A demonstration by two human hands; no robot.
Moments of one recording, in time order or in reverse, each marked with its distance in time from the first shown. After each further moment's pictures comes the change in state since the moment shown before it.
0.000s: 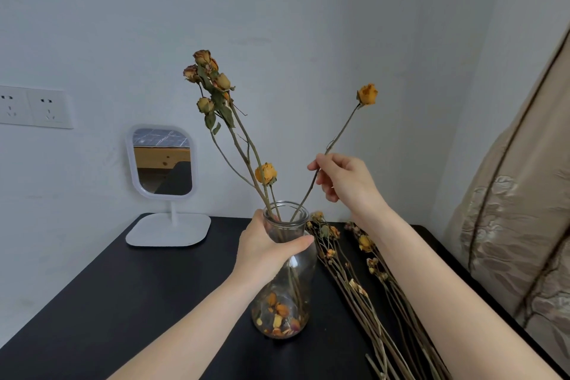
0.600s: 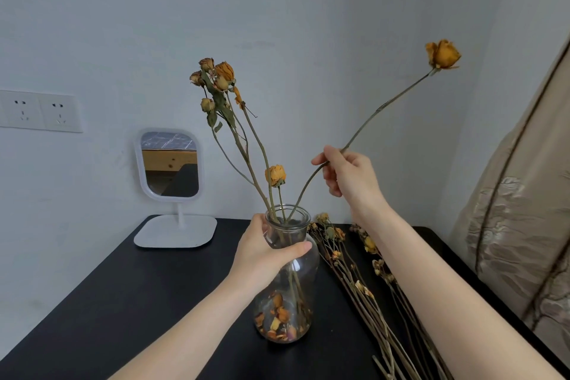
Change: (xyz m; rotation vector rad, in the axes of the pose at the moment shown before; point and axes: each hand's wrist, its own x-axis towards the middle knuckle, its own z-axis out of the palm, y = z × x) left_hand -0.008 0.000 -0.017 0.005 -0.054 0.002; right_hand 0.000 -0.007 0.007 0.085 0.056 -0.030
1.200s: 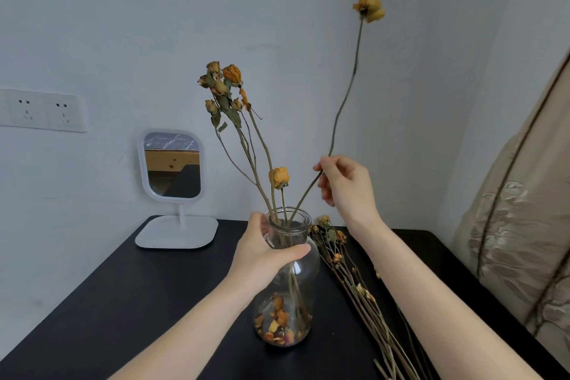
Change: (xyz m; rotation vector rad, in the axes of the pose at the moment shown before) left_hand 0.000 -0.001 -0.004 -0.042 0.028 -0.003; right_hand -0.004 0.017 0.007 -0.054 0.045 -0.130
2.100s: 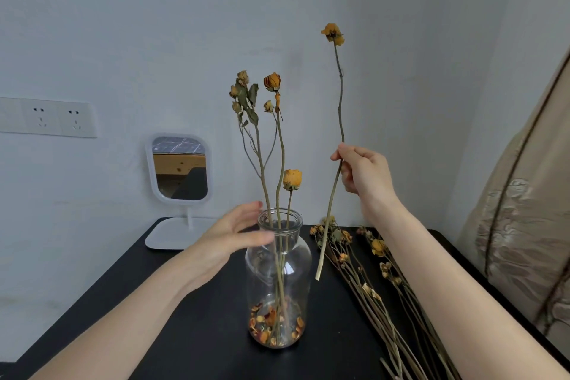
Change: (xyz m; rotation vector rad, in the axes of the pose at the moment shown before) left_hand 0.017 0.013 -0.059 -0.082 -0.334 -0.052; right_hand 0.018 -0.016 -0.017 0.137 0.042 0.104
